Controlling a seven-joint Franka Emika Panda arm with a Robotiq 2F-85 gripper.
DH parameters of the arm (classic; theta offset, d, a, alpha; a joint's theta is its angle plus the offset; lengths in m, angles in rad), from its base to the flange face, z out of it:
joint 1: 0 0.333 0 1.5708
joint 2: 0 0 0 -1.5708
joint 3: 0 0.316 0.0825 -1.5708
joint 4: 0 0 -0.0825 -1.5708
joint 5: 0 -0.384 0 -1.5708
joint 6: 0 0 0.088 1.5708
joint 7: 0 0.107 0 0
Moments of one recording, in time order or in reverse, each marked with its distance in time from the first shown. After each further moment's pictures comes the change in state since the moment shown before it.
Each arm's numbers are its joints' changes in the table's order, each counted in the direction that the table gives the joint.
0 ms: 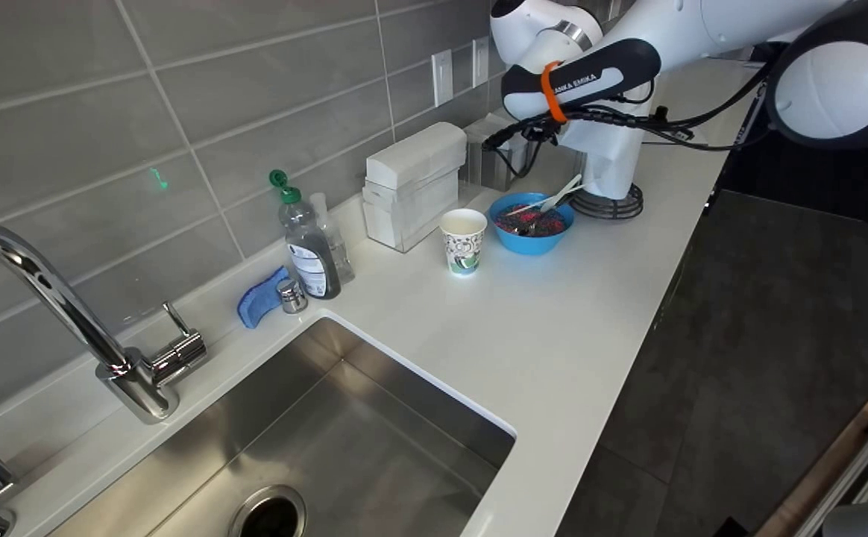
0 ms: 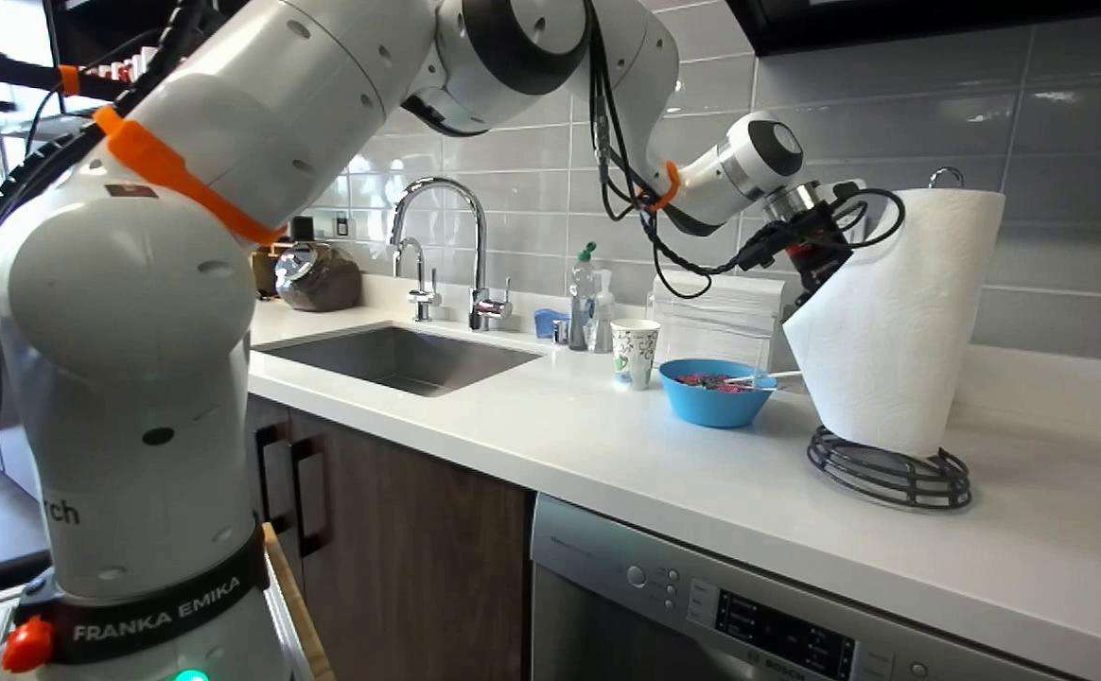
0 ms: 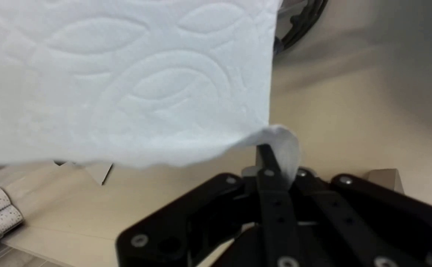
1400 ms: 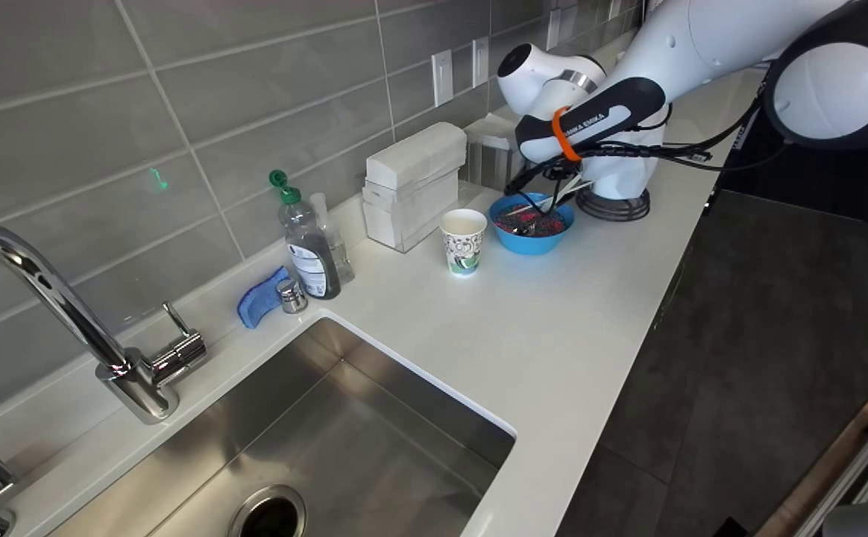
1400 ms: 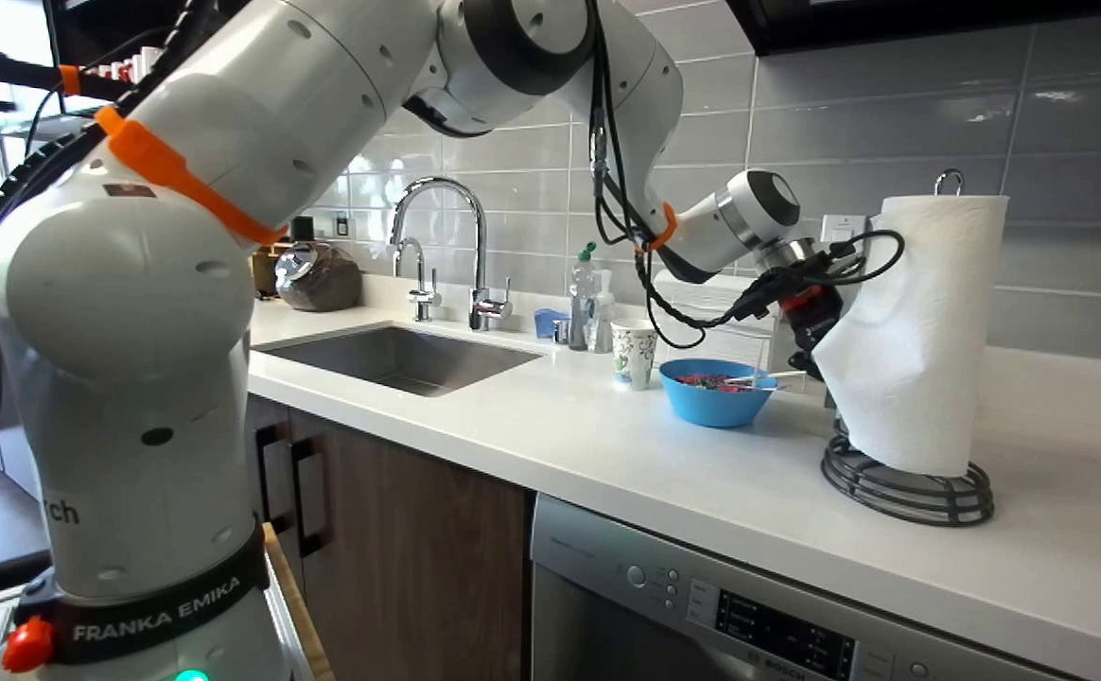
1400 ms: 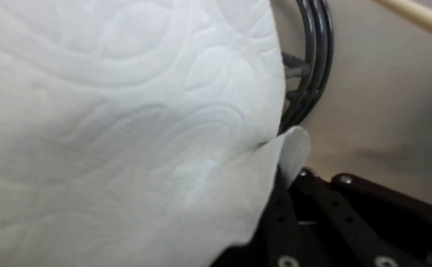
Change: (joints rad) arm -0.006 -0.004 -0.002 0.169 0.084 0.001 -0.015
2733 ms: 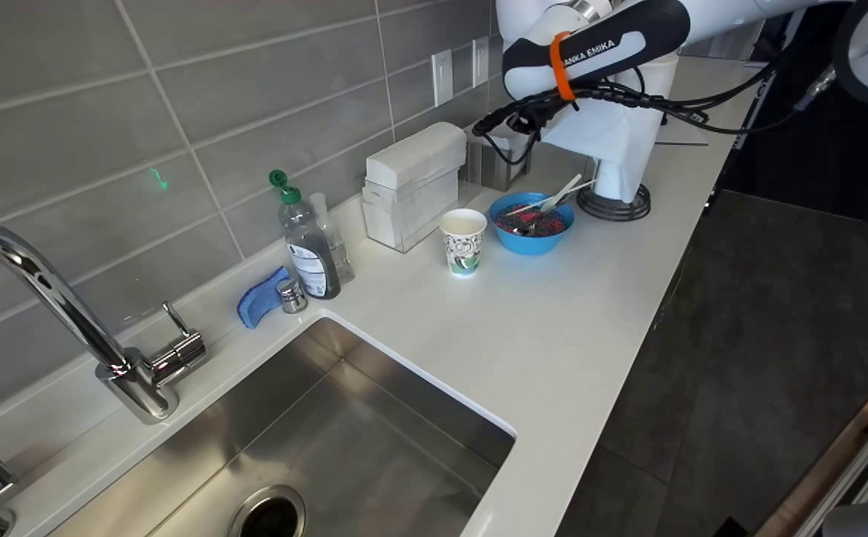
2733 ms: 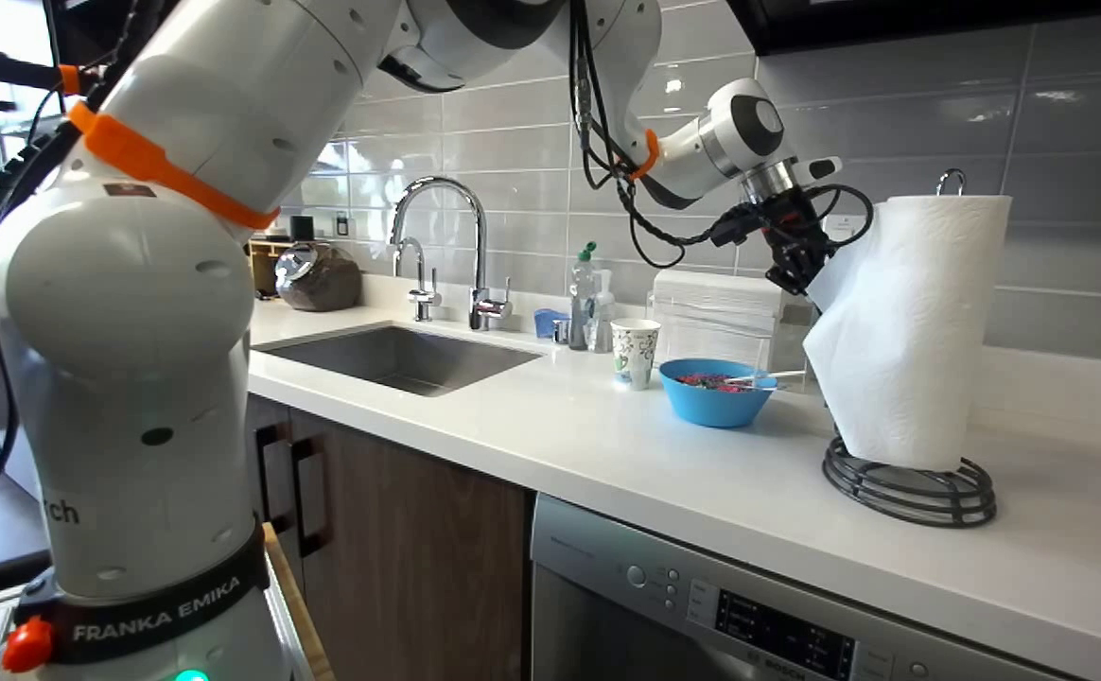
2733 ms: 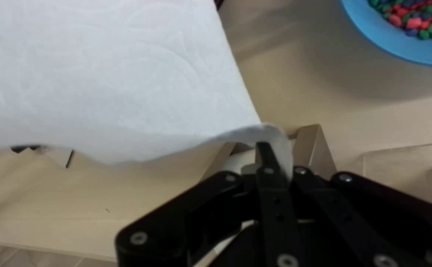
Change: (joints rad) arm -0.001 0.140 0.073 -0.032 -0.148 0.102 0.046
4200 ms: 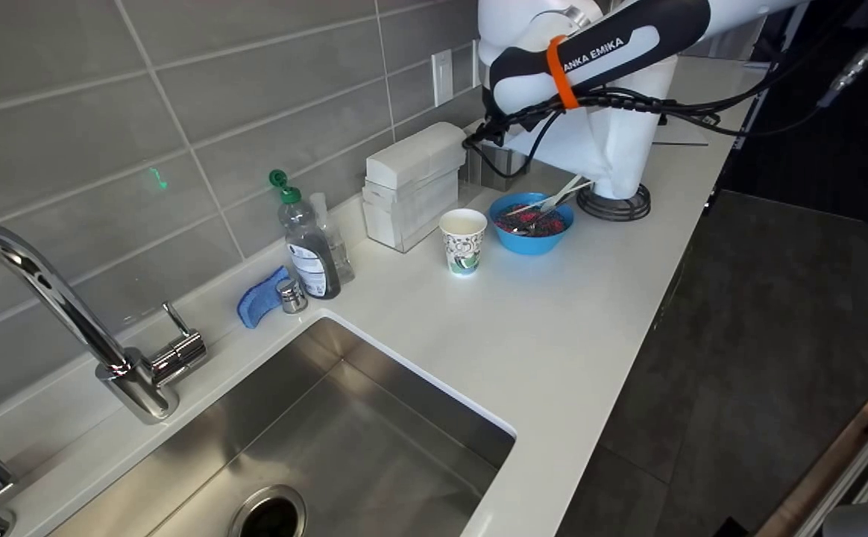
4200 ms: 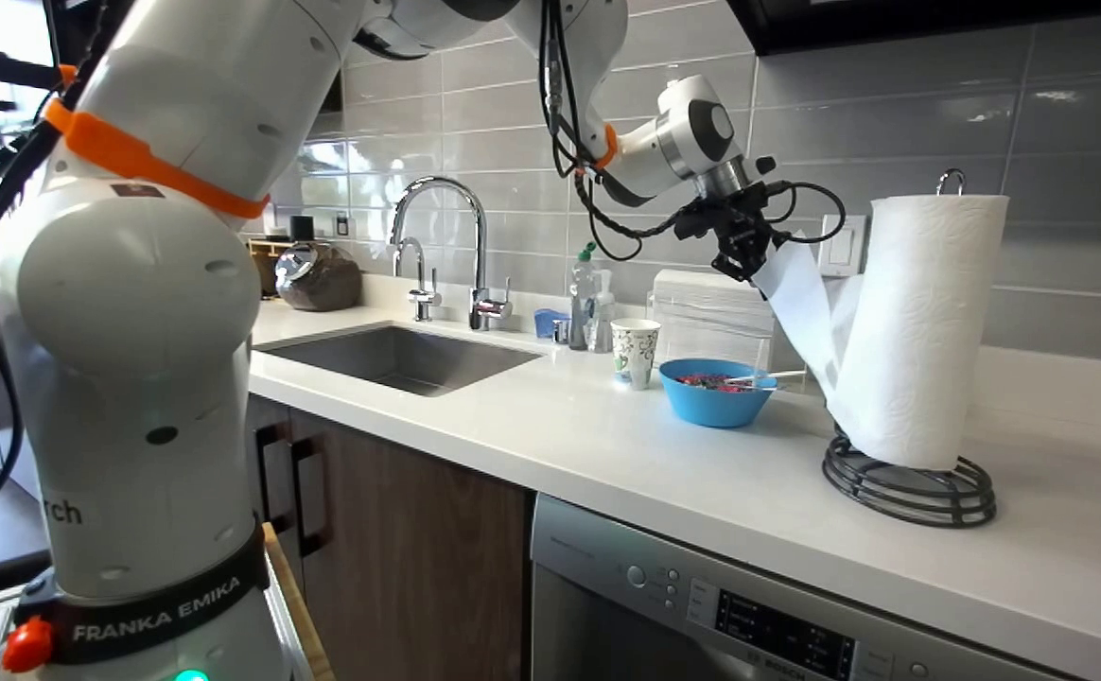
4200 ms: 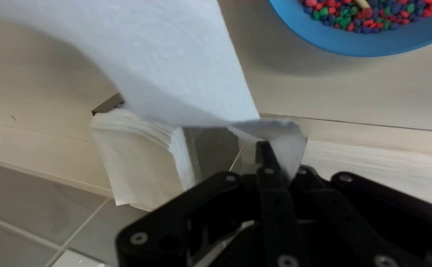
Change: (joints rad) arm 0.031 0.100 0.082 0.161 0.011 0.199 -0.211
